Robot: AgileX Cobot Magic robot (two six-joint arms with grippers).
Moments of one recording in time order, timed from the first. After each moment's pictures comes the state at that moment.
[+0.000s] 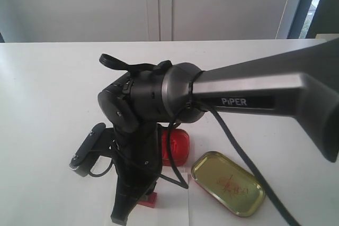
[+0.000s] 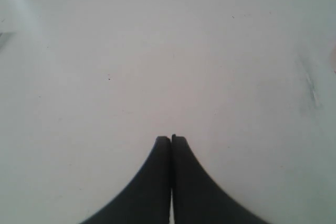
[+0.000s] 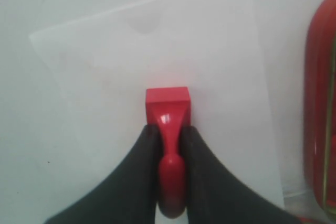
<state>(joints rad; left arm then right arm) -0.05 0.00 0.02 -0.15 0.49 0.18 0.96 2.06 -1.42 0.00 0.99 -0.33</state>
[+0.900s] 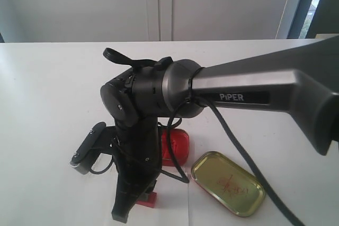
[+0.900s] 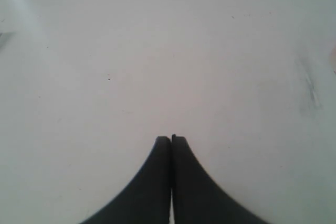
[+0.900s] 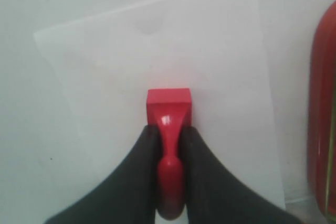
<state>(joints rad) -0.05 0.00 0.02 -0.15 0.49 0.18 0.95 2.10 -1.44 0.05 1.02 -0.39</state>
